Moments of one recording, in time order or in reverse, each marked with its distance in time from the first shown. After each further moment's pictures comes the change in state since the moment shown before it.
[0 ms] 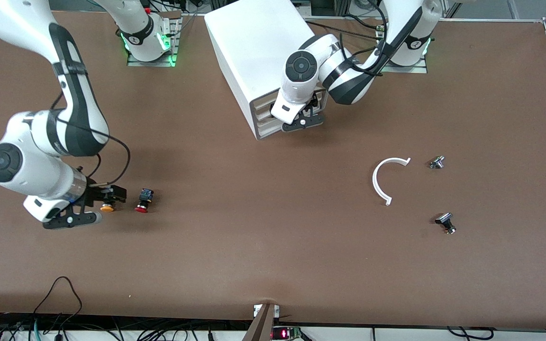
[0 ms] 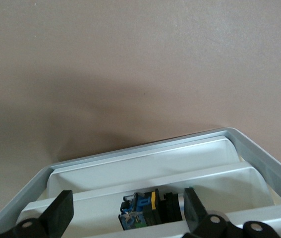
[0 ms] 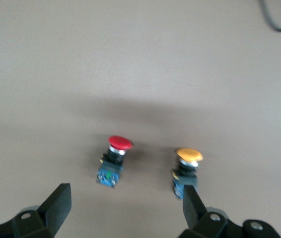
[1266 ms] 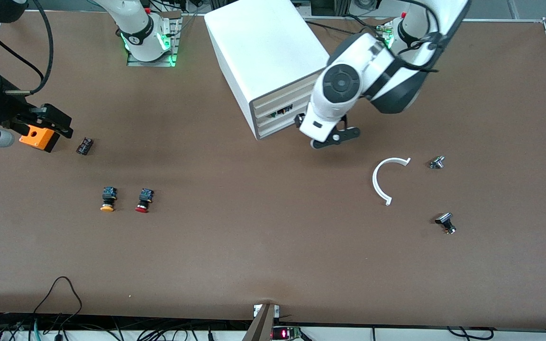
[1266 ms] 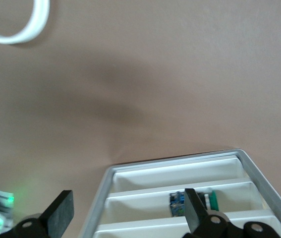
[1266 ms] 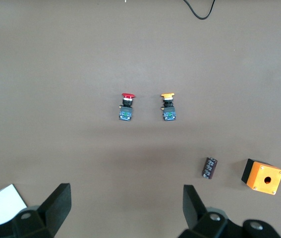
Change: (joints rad) left arm 0.188 -0.041 0.015 0.283 -0.029 -0.441 0.189; right arm -0.006 -0.343 0.037 0.134 0.004 -0.454 0.212
